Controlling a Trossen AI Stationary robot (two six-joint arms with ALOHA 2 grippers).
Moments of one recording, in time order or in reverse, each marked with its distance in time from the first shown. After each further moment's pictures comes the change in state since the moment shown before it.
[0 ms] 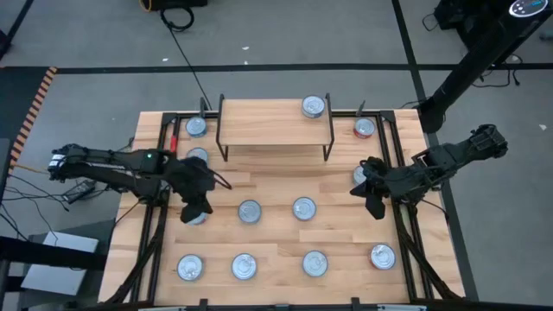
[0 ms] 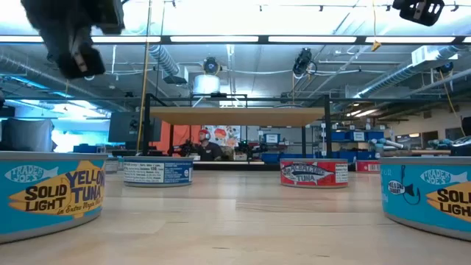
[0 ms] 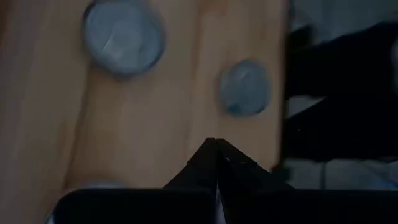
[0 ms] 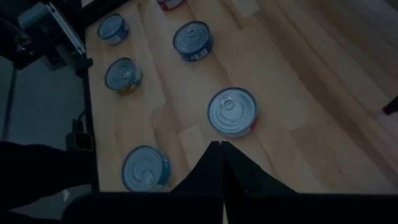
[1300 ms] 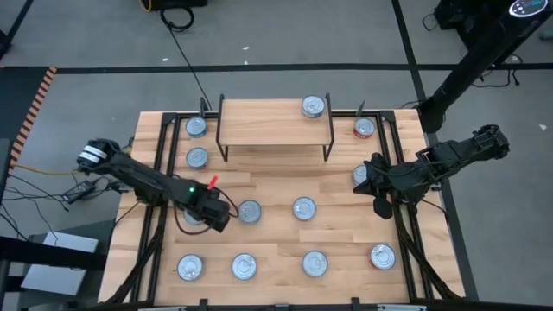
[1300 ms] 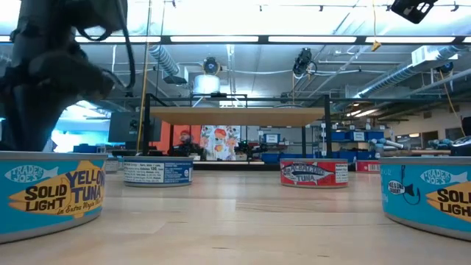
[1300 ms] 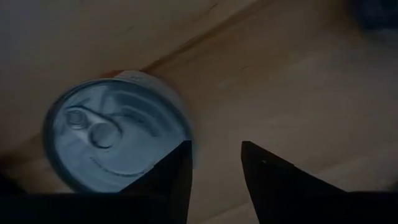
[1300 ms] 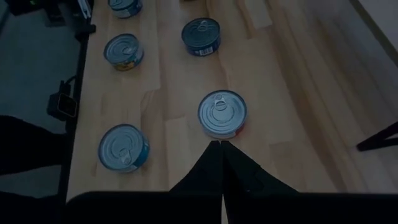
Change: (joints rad) left arm -0.262 0.455 0.000 -0.101 -0.363 -0.950; right arm -0.027 -0.034 0.001 -0.022 -0.034 -0.287
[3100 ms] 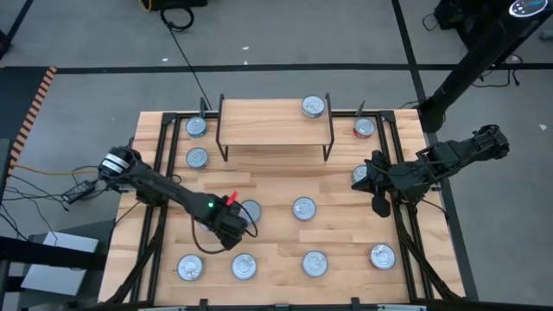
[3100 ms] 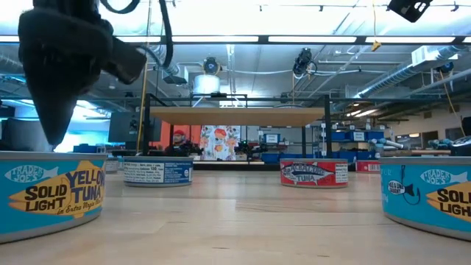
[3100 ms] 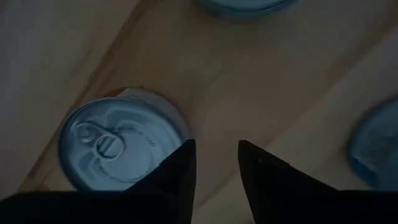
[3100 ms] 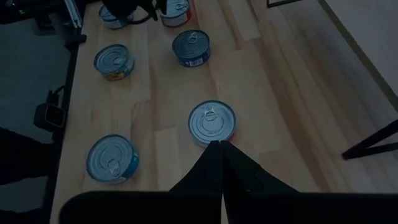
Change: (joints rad) left arm -0.079 0.248 0.285 -0.050 -0.044 0.272; right arm 0.000 -0.001 0.000 0.016 0.053 -0.019
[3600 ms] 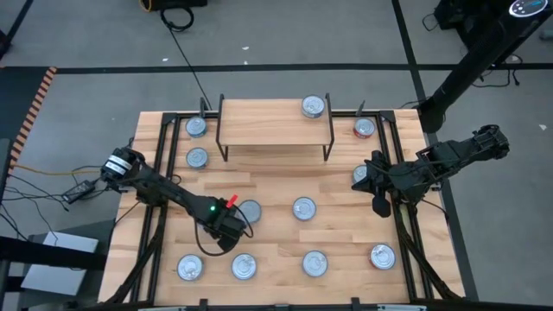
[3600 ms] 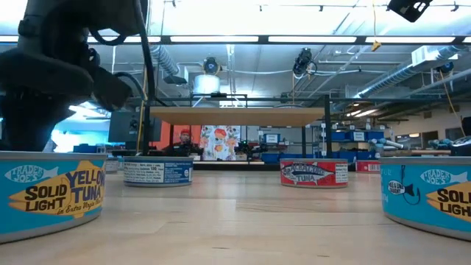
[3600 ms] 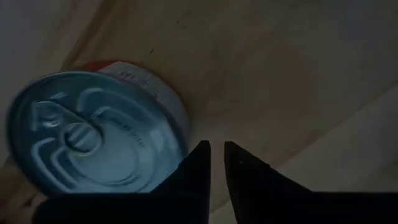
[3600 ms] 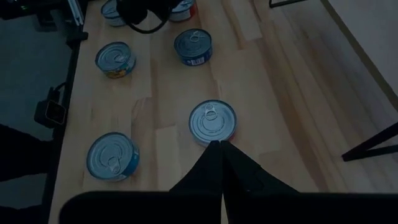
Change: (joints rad) left arm -0.001 0.028 -0.103 0.074 0.072 -0.037; right arm 0.000 0.000 0.000 0.000 -0.006 -0.011
